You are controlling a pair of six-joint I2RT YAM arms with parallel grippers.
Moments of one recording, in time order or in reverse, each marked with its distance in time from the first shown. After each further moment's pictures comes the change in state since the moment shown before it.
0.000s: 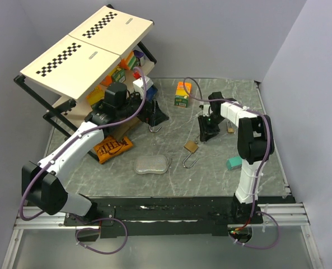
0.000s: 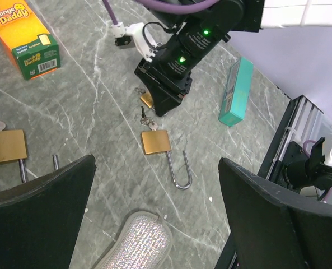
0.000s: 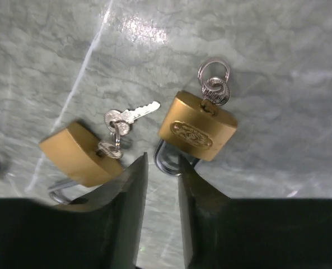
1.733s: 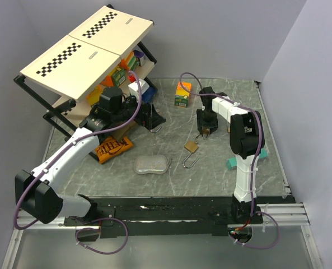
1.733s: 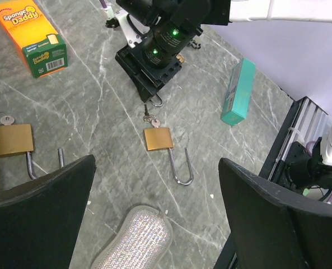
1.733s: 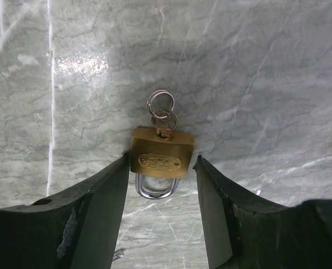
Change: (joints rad) left arm 0.001 -0.087 -0.068 0.007 -0.030 0.005; right arm 0.066 0.127 0.197 -0.050 0.346 0.264
